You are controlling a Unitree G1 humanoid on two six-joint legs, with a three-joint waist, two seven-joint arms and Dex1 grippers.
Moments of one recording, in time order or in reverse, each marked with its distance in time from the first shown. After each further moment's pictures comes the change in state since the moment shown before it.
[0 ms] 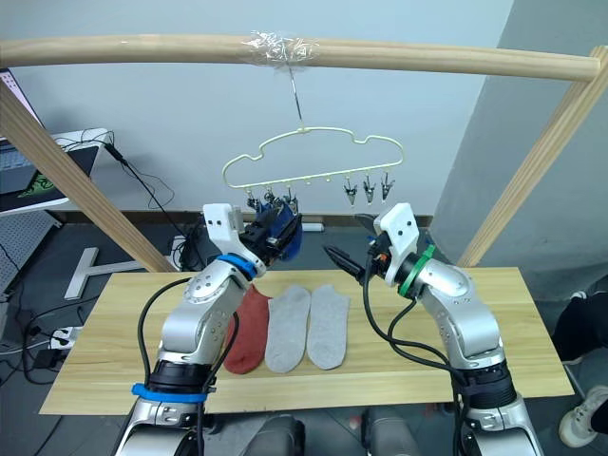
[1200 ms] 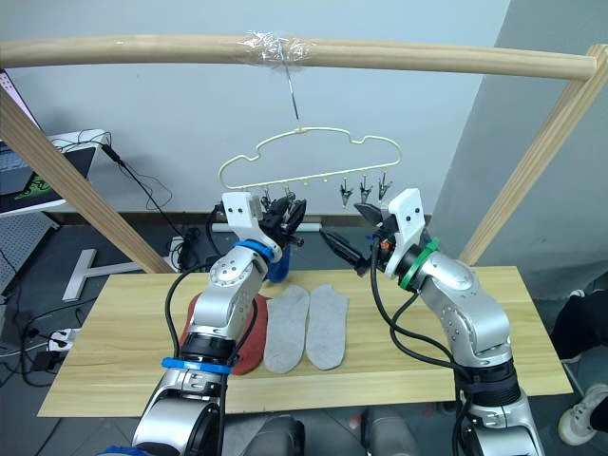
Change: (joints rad) left arm -0.141 -0.068 0.009 0.244 0.113 -0.154 0.044; right arm -0.030 0.006 -0.033 -0.048 0.129 0.117 -0.098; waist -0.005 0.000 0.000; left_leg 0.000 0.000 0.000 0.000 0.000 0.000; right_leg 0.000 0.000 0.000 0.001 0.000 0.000
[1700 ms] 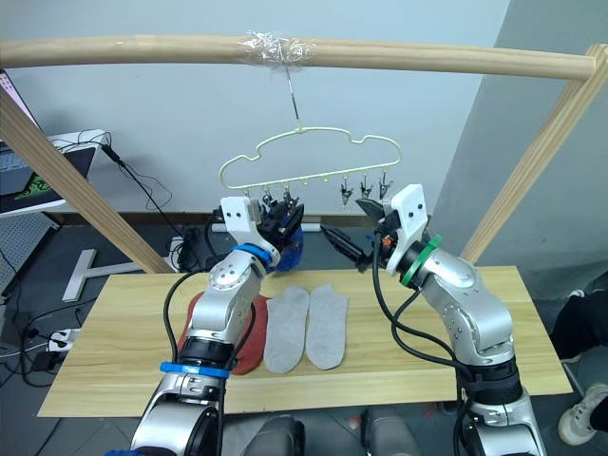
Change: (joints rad) left arm 0.011 0.002 0.005 -0.004 0.000 0.002 0.000; right arm -0.012 -0.008 -0.004 -0.010 0.008 0.008 -0.013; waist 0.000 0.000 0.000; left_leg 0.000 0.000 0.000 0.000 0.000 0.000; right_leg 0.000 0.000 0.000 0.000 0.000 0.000
